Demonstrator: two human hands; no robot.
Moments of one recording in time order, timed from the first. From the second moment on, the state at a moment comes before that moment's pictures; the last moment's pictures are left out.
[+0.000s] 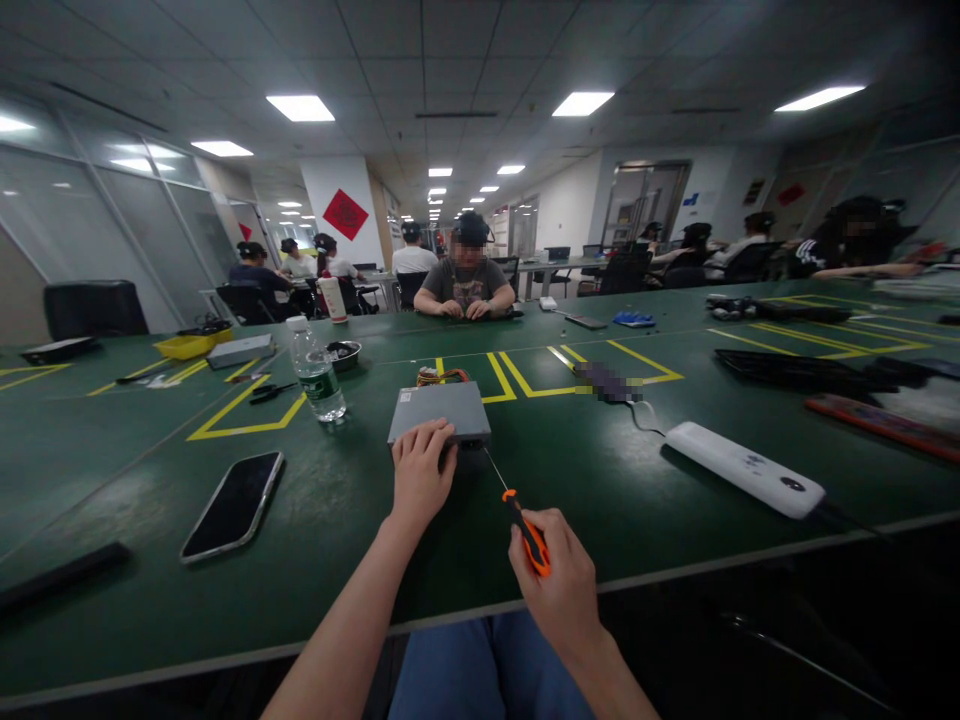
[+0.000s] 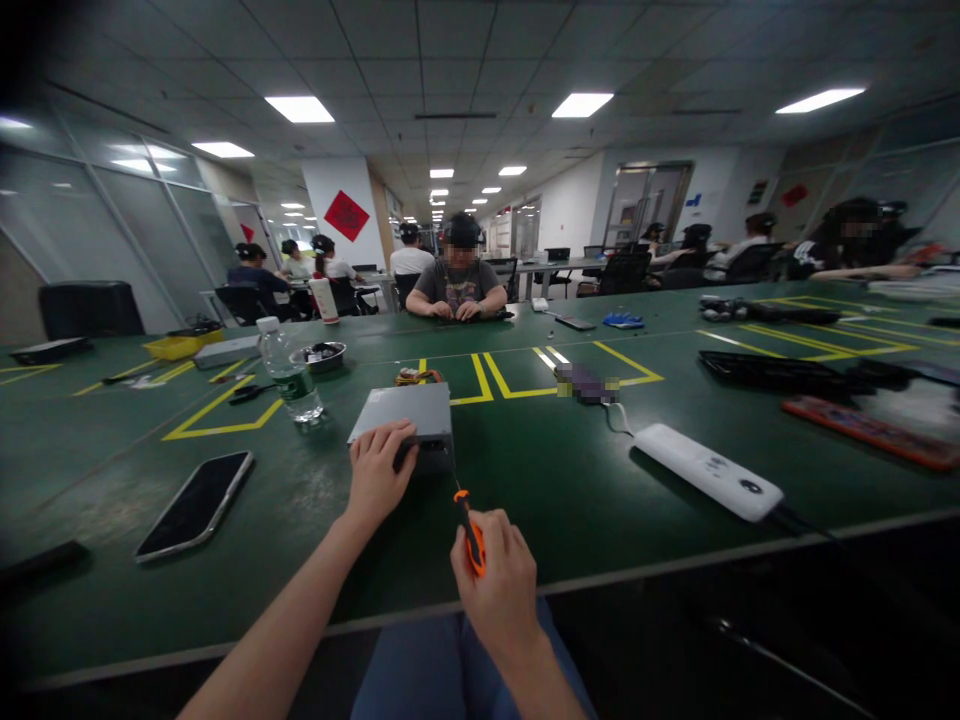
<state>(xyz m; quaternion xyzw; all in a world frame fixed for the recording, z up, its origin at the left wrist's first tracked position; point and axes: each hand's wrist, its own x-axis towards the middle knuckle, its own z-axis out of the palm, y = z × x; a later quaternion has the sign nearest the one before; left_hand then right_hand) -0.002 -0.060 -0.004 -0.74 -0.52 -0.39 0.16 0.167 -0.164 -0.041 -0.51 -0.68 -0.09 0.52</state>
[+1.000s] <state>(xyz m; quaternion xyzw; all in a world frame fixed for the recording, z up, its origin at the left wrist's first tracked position) 0.005 -0.066 -0.003 -0.70 -0.58 -0.39 0.15 0.156 -0.180 -0.016 -0.52 -0.73 -0.08 0.45</state>
